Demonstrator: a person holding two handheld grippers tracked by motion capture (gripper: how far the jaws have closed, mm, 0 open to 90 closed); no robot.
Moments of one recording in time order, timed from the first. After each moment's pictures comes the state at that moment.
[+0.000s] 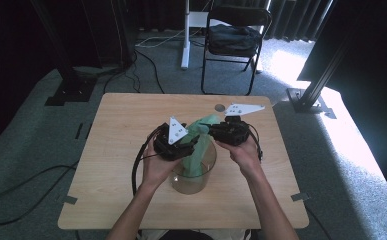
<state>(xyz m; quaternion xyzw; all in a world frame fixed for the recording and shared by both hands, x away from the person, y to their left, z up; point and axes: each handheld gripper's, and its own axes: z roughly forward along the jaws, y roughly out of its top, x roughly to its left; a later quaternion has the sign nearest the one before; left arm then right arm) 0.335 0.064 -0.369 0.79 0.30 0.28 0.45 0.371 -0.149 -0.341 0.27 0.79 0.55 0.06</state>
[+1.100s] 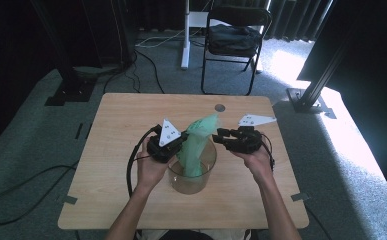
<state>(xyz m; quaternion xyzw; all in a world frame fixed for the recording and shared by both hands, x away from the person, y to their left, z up) 0.329 0.082 -0.370 0.79 0.29 0.27 0.46 0.371 -0.191 -0.380 0.30 0.79 0.52 0.11</state>
